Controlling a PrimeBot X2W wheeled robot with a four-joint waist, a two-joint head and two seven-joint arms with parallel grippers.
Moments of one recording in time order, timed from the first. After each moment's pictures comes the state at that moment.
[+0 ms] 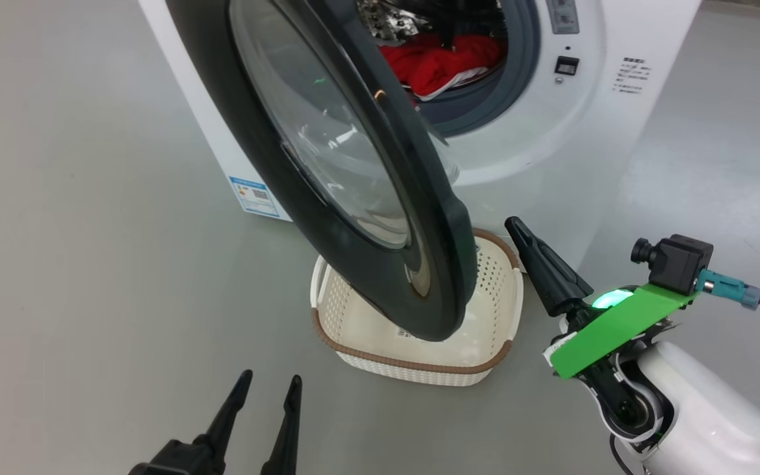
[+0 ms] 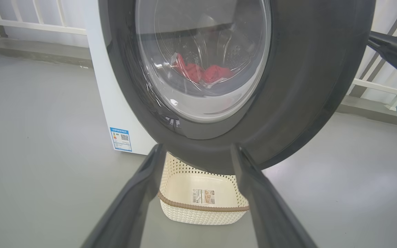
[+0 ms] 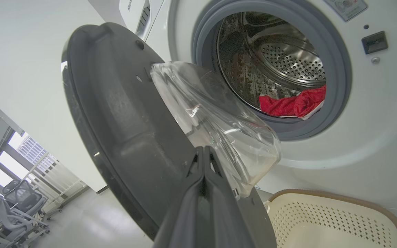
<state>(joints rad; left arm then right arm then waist) -0.02 0.04 -0.21 0.20 -0.27 -0.05 -0.25 -0.45 -0.30 0.58 0.29 1.14 0.12 -0.26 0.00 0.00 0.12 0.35</state>
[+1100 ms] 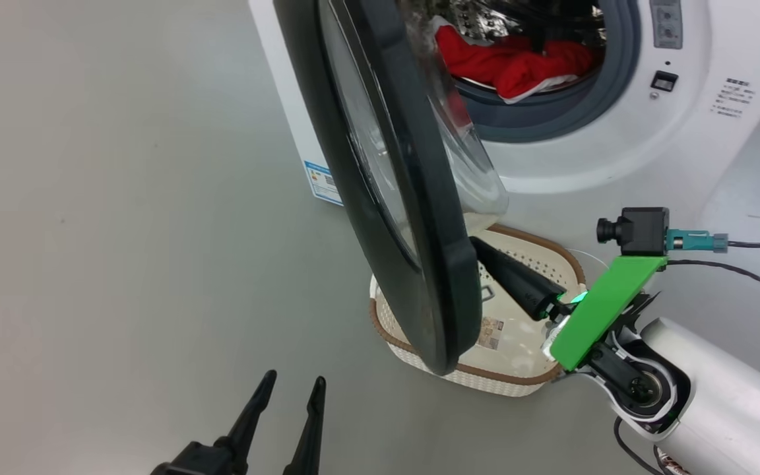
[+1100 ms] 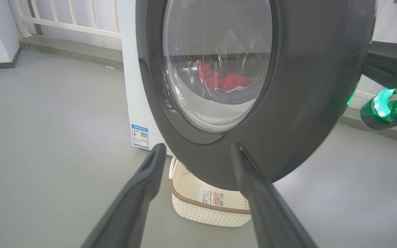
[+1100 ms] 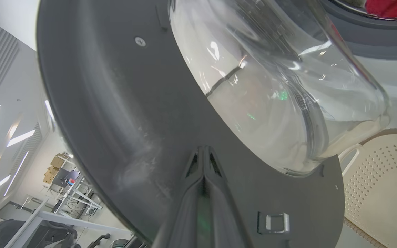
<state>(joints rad) -0.02 0.04 -0.29 0.16 -0.31 -0.02 -0.25 -0.61 -0.43 0.83 0.21 1.57 0.12 -0.04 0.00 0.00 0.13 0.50</state>
